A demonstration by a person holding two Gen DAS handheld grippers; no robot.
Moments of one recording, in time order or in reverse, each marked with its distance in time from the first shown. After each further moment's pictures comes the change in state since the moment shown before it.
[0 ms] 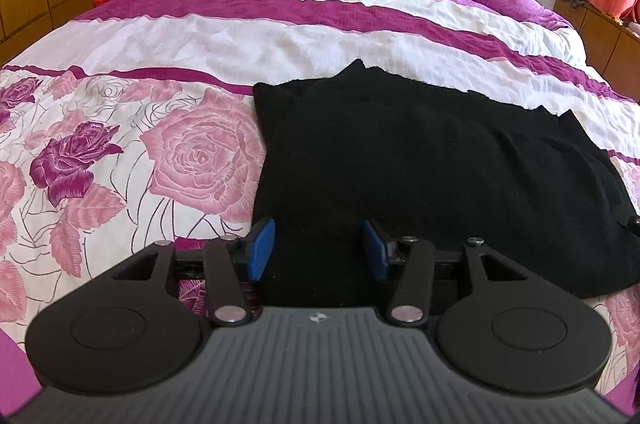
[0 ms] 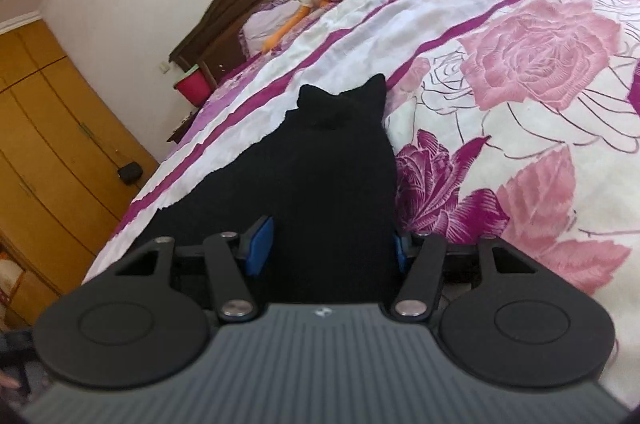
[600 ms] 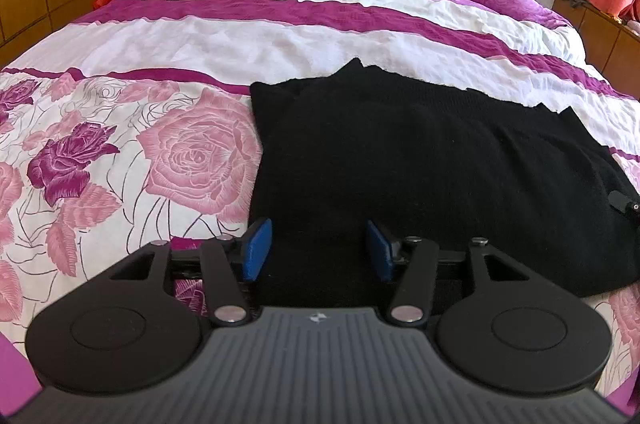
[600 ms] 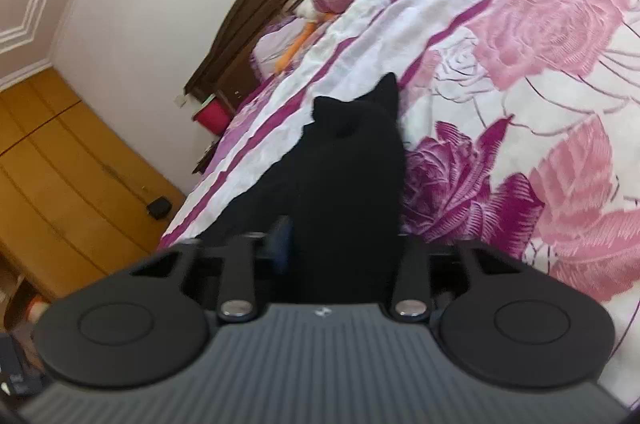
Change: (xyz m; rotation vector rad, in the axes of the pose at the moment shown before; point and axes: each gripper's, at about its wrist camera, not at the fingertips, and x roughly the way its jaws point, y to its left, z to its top) left arm 0.002 -0.003 -0.002 0.012 -0.009 0.003; right arm 0.007 -0.006 -0.003 0.177 -0.048 0.078
